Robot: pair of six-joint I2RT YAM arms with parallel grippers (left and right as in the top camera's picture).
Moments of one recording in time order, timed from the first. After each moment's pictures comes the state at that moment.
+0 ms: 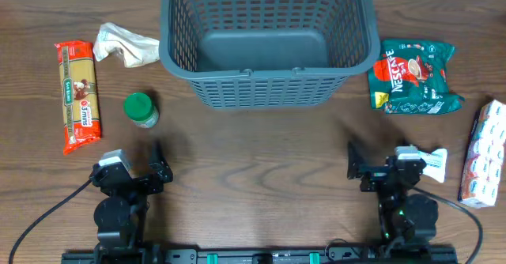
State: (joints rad) left arm 0.01 0.01 0.10 -0.34 -0.06 -0.30; right arm 0.02 0.07 0.14 -0.26 0.01 0.05
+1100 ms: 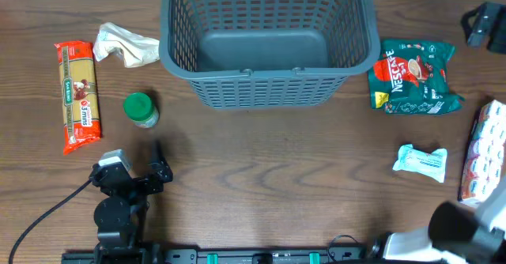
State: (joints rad) left arm 0.01 0.01 0.10 -0.33 -0.06 -0.30; right arm -0.45 1.71 2.19 -1.27 -0.15 -0.12
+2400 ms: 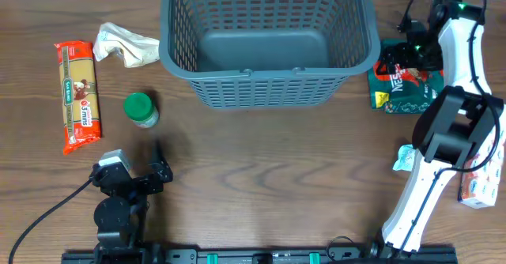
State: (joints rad) left arm 0.01 0.01 0.10 -0.33 -0.06 -0.30; right arm -0.27 2.42 2.20 -1.27 -0.08 -0.33
